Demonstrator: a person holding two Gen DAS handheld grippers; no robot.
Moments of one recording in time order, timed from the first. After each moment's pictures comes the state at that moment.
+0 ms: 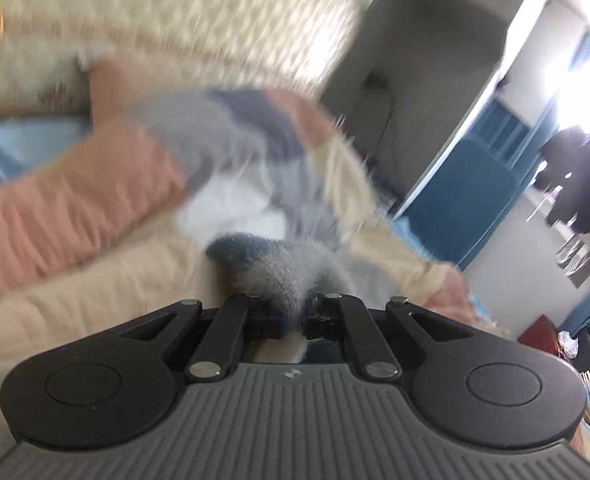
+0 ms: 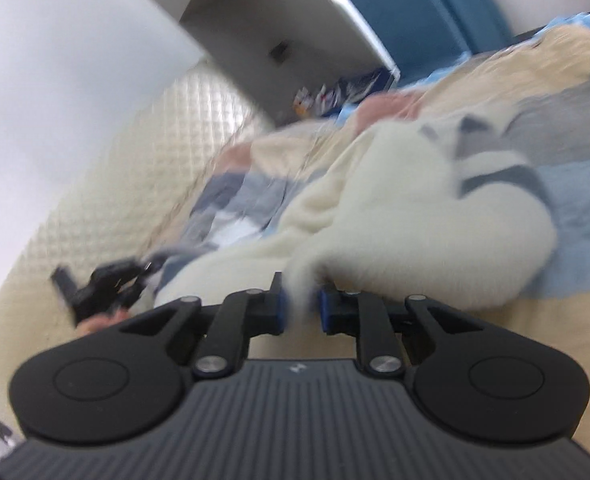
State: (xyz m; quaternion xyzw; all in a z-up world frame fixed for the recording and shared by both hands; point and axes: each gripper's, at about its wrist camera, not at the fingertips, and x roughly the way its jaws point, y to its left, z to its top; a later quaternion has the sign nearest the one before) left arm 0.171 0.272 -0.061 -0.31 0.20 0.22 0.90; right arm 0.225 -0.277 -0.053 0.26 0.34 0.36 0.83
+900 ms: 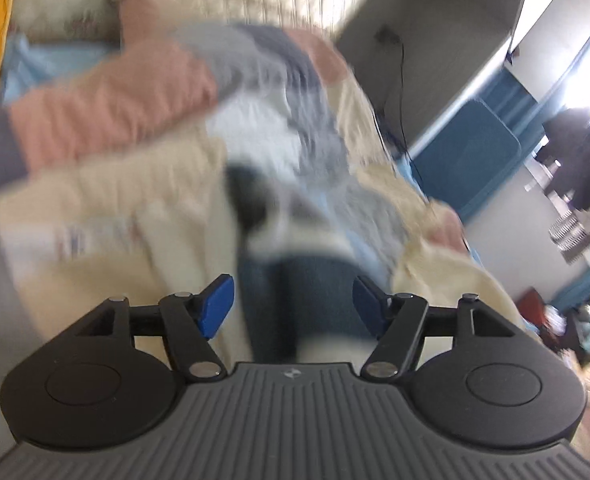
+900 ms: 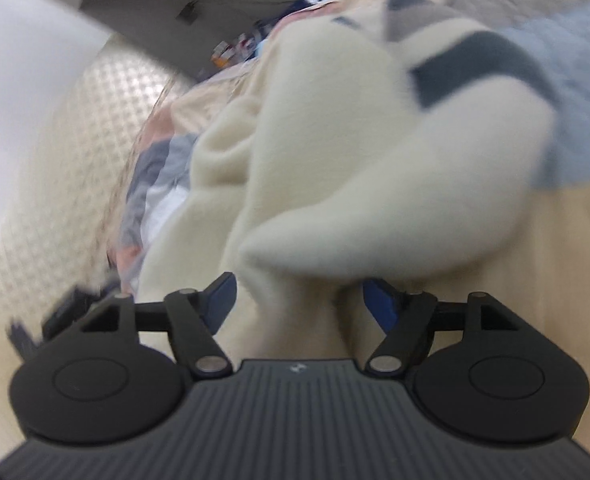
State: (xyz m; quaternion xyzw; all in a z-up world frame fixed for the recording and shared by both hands) left arm 0.108 0.233 -0.091 -0.36 0.26 0.19 0.88; right arm 0.242 -0.274 -0.127 0.36 0.44 0.25 0.78
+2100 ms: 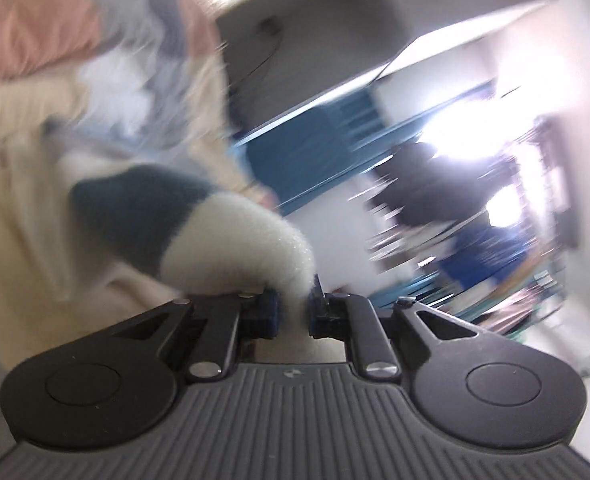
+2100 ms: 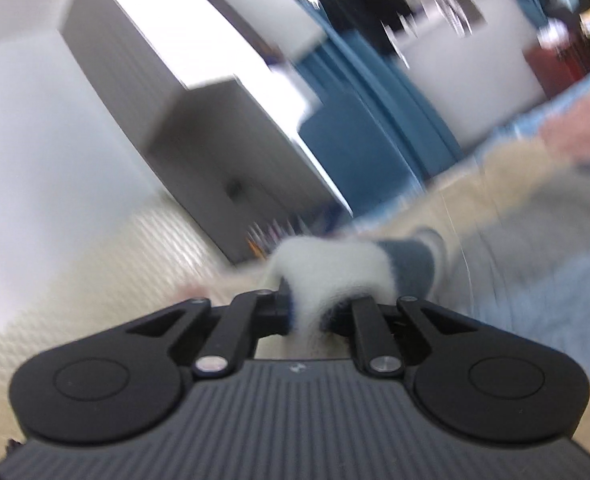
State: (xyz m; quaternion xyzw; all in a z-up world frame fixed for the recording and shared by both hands) left arm 0.047 0.230 -0.054 -0.51 0.13 -0.07 0.85; right arm 0.199 -0.349 0.002 0.34 0.11 0.24 0.90
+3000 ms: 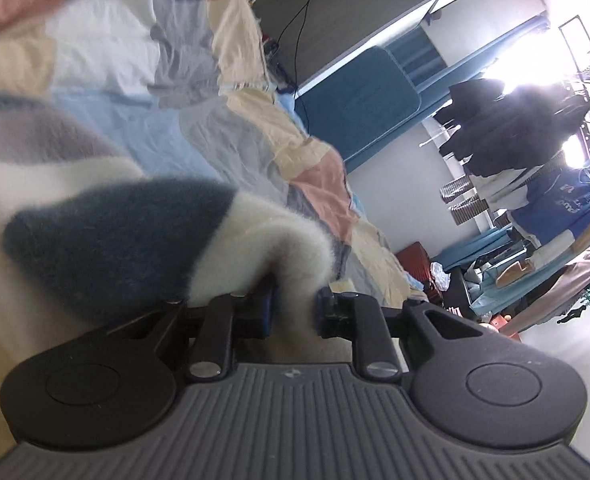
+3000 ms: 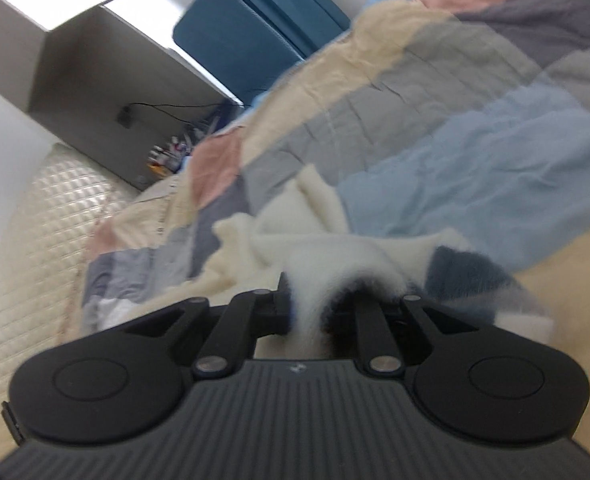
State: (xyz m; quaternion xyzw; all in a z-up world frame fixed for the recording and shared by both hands) left arm 0.212 0.211 -0.119 -0.44 0.26 0.00 0.86; right arm 0.279 -0.372 -0.115 0.36 0.38 0.13 0.84
